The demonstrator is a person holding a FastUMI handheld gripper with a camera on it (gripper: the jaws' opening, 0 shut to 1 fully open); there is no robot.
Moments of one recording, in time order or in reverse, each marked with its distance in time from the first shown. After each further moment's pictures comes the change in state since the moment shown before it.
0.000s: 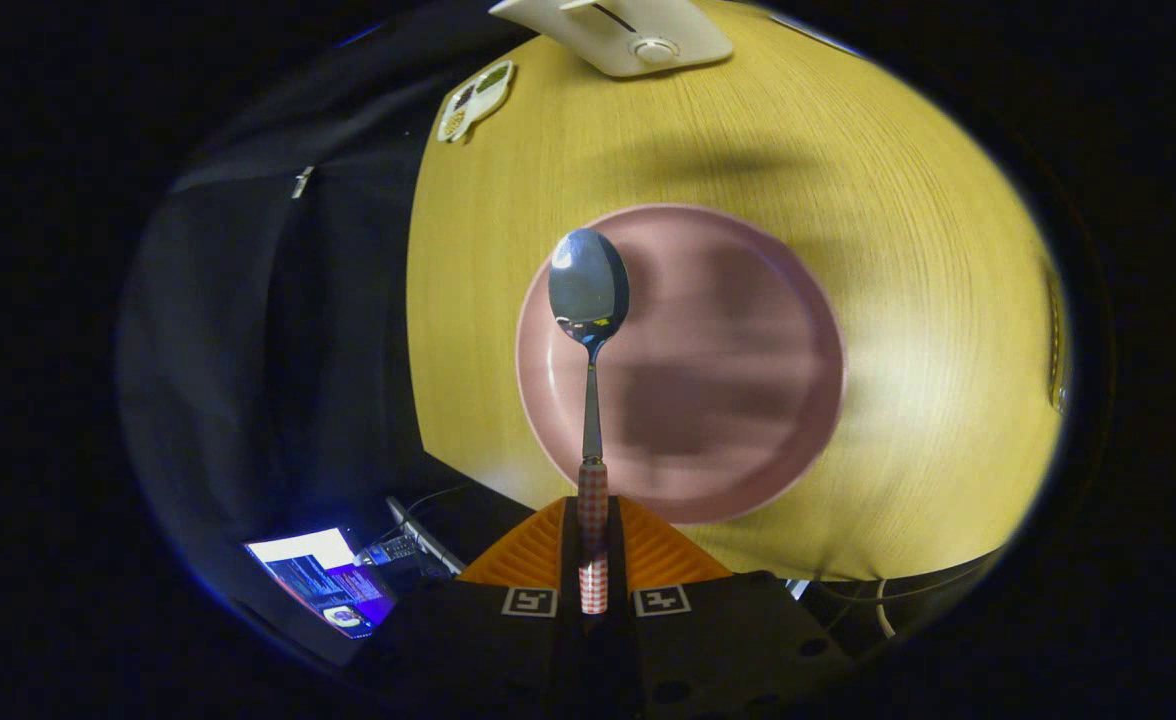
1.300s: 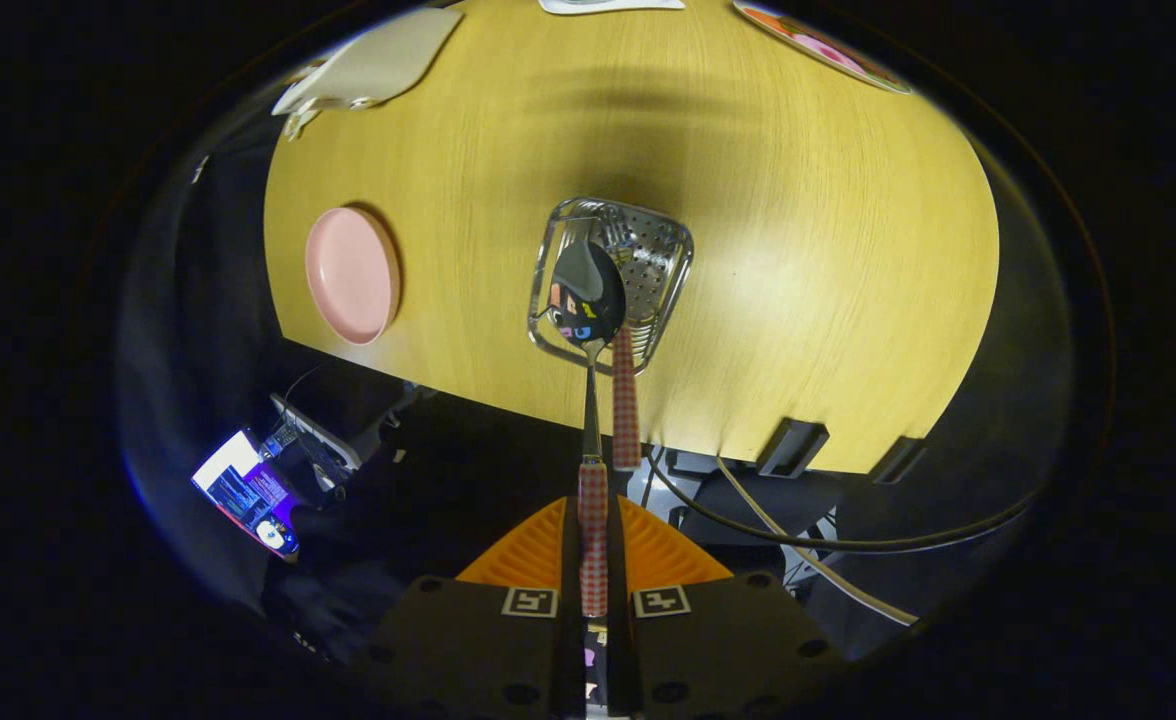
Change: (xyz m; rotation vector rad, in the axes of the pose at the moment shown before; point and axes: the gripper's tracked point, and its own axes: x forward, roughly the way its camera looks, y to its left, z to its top) arm -0.273 -0.252 -0.011 0.071 0.456 -0.433
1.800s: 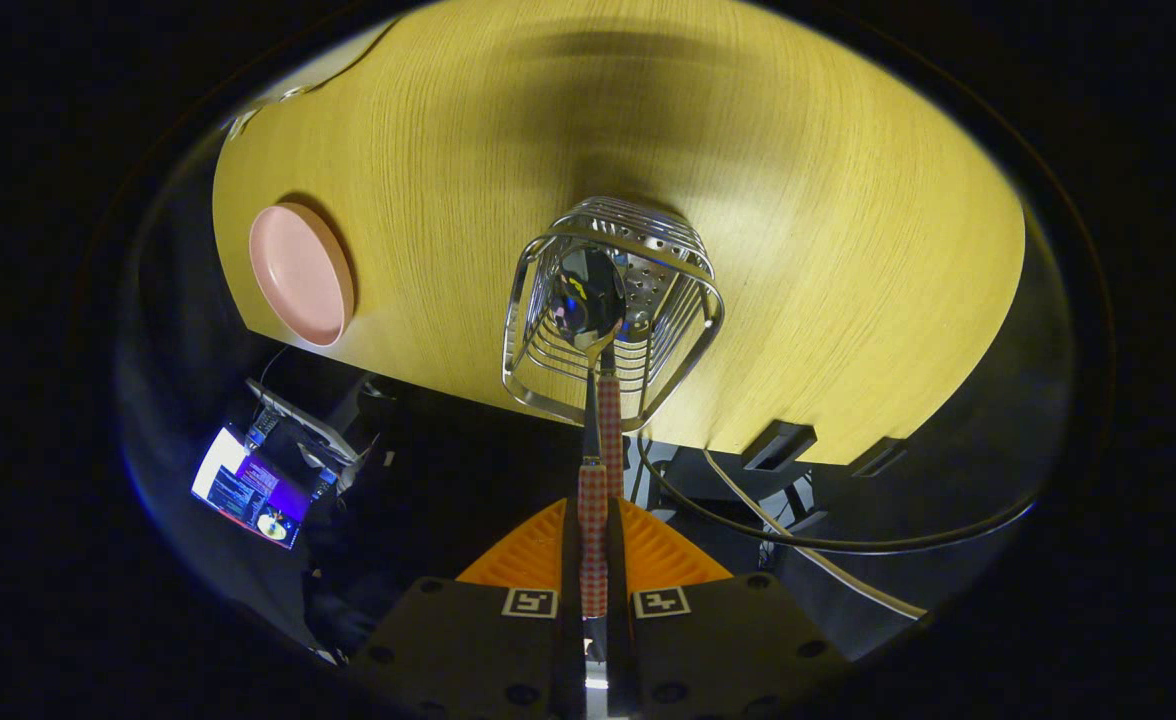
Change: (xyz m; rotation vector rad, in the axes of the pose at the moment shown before) arm 0.015 -0.001 0.025 -0.016 0.221 -0.077
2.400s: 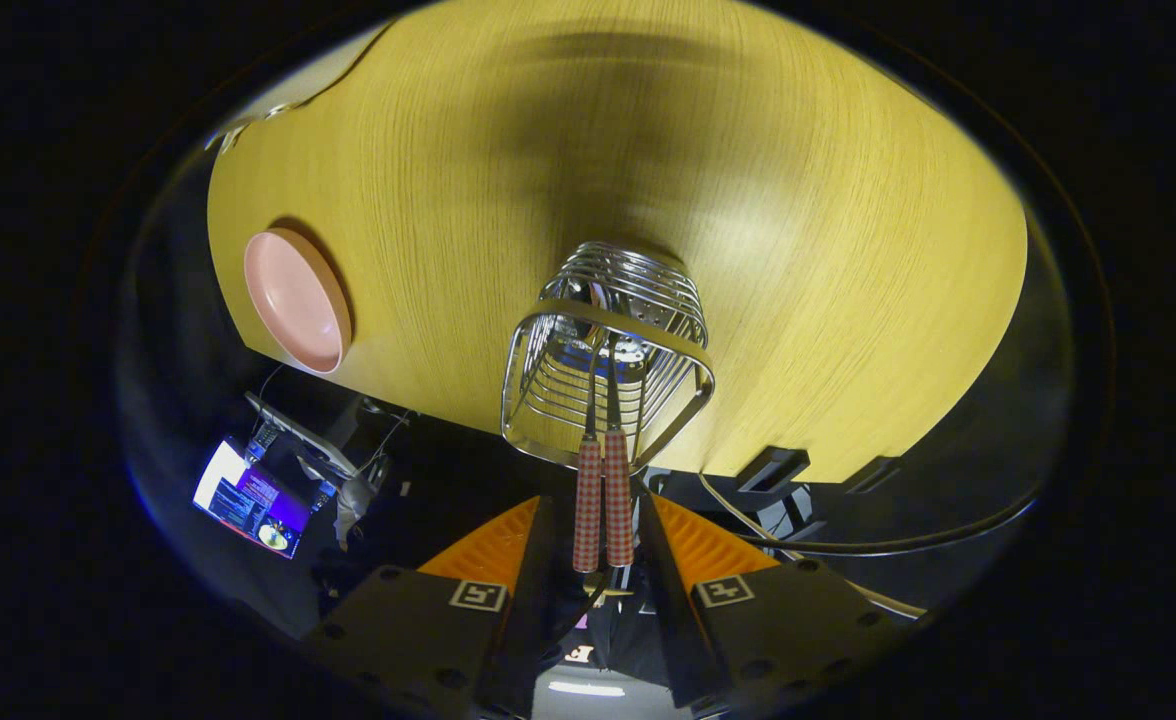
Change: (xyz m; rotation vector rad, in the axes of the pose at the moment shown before) arm -0.005 0.002 0.030 0.003 -0.139 0.037
